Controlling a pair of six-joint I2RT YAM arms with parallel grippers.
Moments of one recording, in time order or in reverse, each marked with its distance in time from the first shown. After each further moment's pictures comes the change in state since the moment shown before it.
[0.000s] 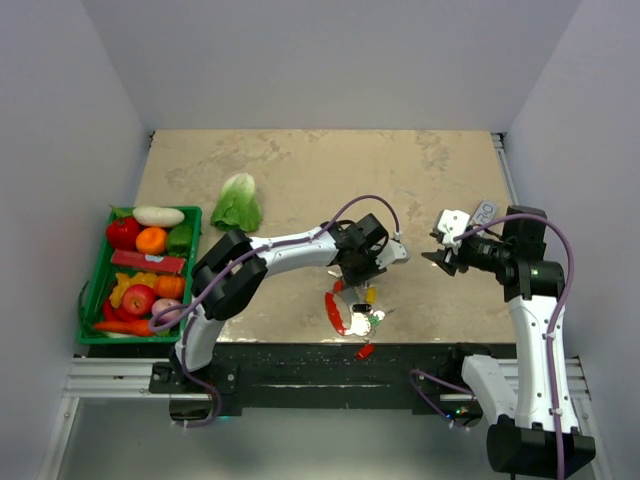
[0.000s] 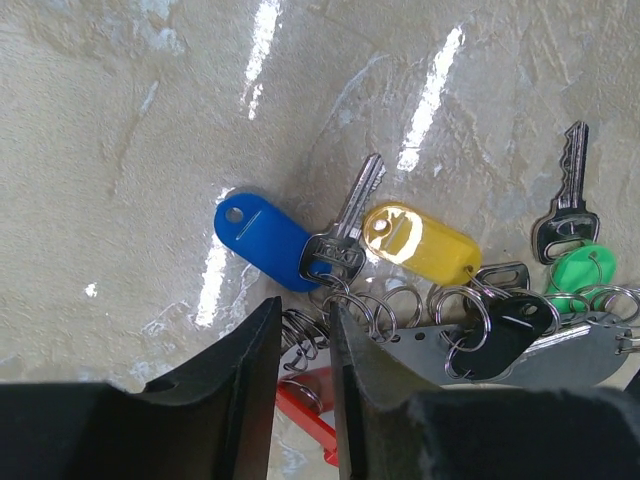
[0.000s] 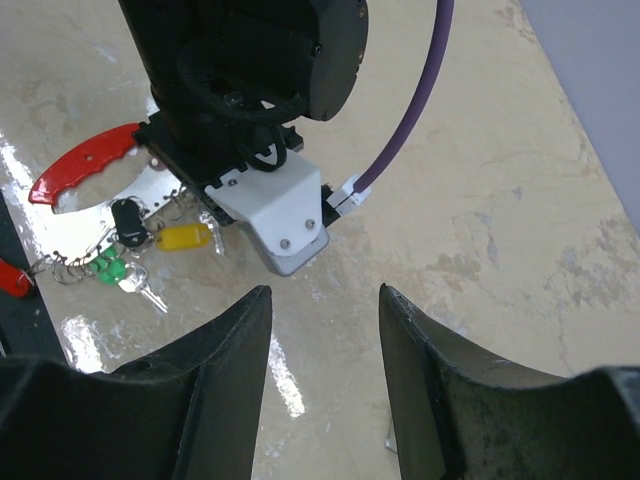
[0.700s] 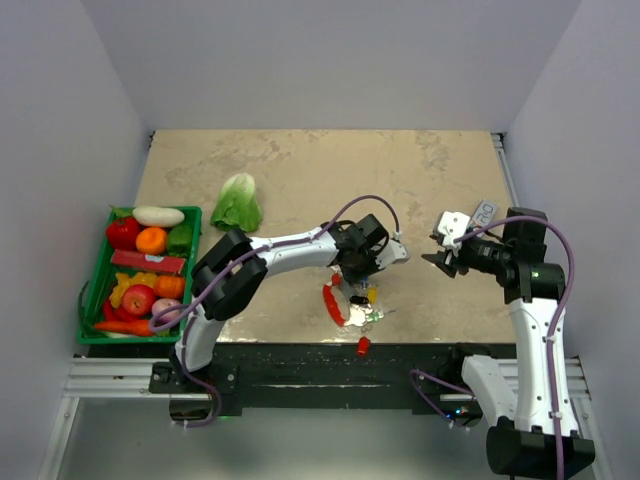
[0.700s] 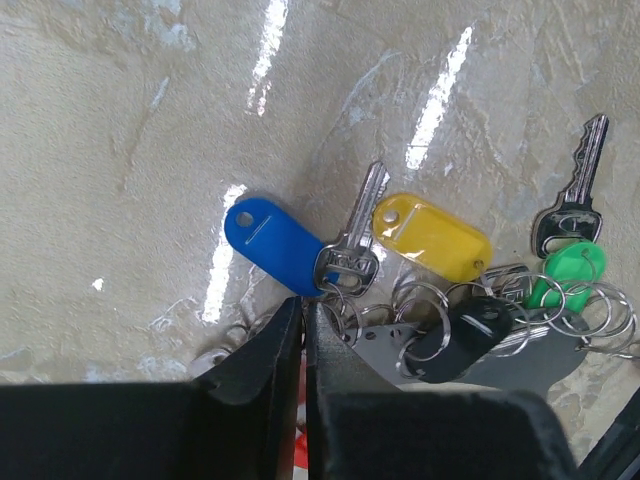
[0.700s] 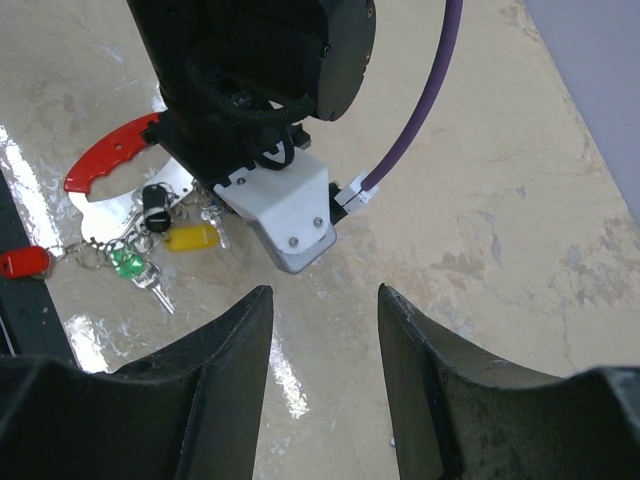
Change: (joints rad) left arm 0.000 0.000 0.000 0.000 -0.023 -0.001; right arm 0.000 -0.013 0.000 -0.018 0.000 0.000
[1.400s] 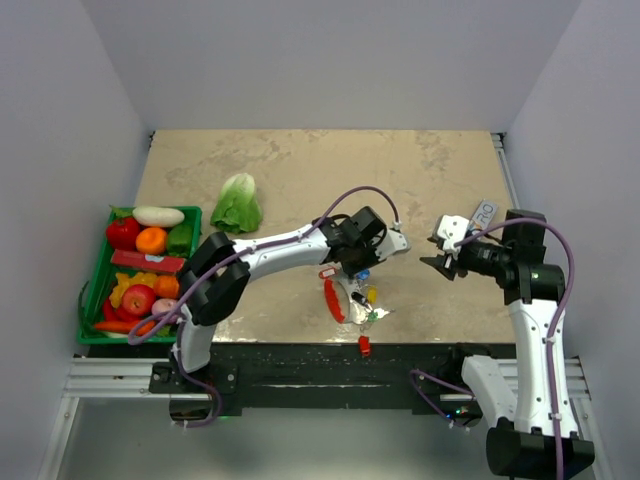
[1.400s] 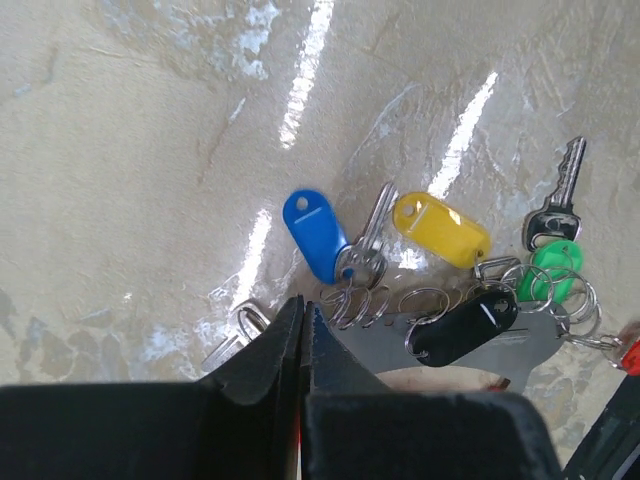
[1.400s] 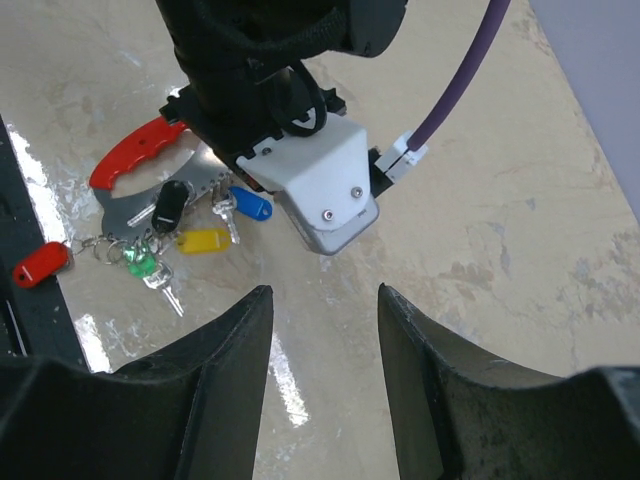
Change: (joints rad) left arm 0.000 -0.090 -0.016 0.023 -0.047 0.001; right arm 0.000 -0.006 -0.006 -0.018 -0.028 -0.026
